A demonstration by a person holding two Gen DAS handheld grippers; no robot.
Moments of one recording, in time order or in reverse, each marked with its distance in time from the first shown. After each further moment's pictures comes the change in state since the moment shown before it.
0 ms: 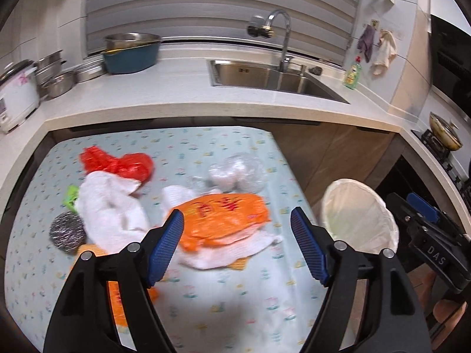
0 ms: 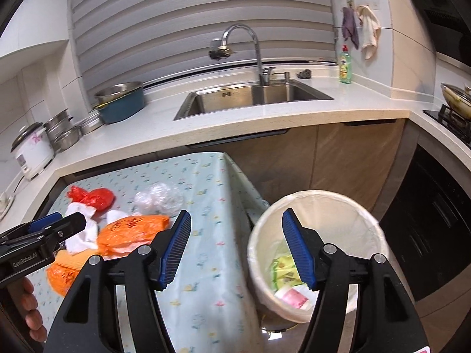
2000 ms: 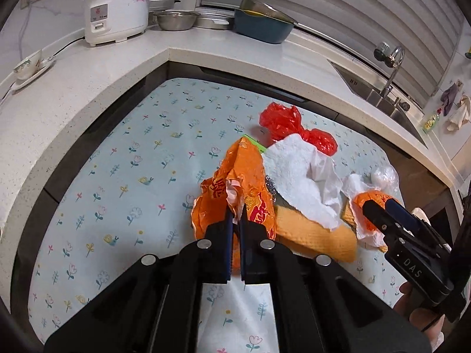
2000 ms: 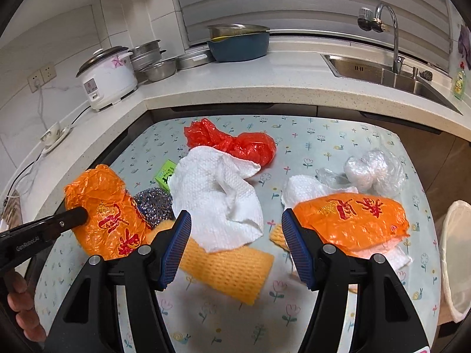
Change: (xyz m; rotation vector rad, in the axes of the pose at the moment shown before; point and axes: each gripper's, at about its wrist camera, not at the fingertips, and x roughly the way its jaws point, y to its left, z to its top) left arm -0.038 0.252 -0.049 -0.333 0.074 0.189; right arm 0.086 0.261 -0.040 -0.226 0.166 0.309
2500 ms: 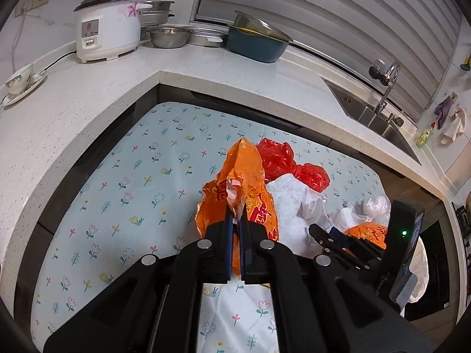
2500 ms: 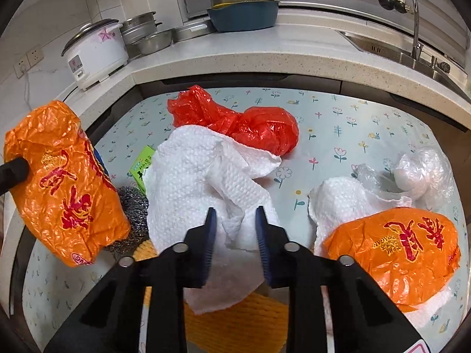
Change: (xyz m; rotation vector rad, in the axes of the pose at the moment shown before) left arm 0.004 -0.007 0.040 0.003 -0.062 -0.046; right arm 0.082 0.001 0.005 -0.011 0.121 0.005
